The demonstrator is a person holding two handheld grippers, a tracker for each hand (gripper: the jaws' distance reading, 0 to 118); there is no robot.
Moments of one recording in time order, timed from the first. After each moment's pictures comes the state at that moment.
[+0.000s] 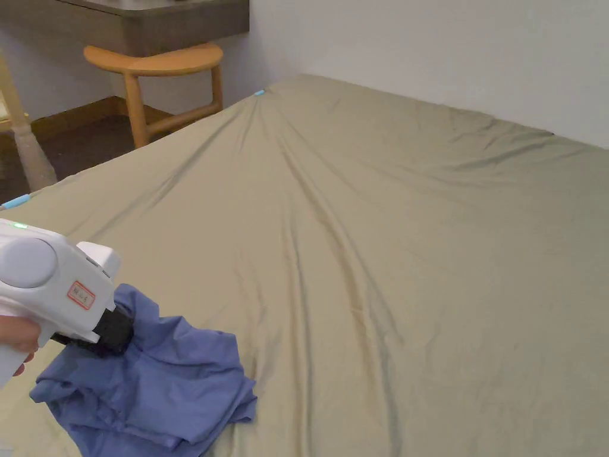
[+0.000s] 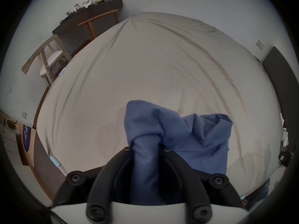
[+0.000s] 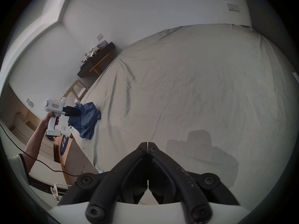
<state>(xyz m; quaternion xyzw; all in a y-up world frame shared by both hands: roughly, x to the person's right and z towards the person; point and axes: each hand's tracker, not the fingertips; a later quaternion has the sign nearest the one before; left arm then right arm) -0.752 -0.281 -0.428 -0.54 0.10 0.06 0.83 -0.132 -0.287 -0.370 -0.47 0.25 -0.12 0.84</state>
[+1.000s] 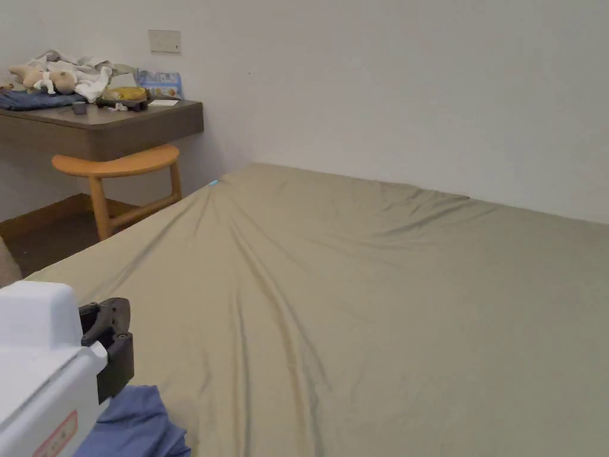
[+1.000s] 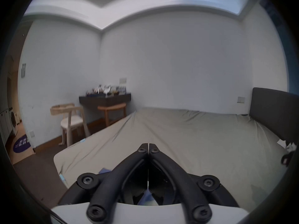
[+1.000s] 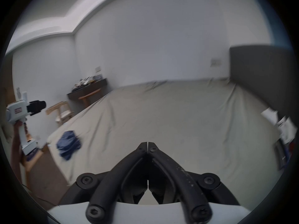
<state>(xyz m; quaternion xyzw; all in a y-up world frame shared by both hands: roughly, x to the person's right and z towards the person) -0.511 -0.145 -0.283 -0.09 0.17 0.00 0.98 -0.044 -0.215 -0.303 -0.22 0.13 -0.03 0.97</state>
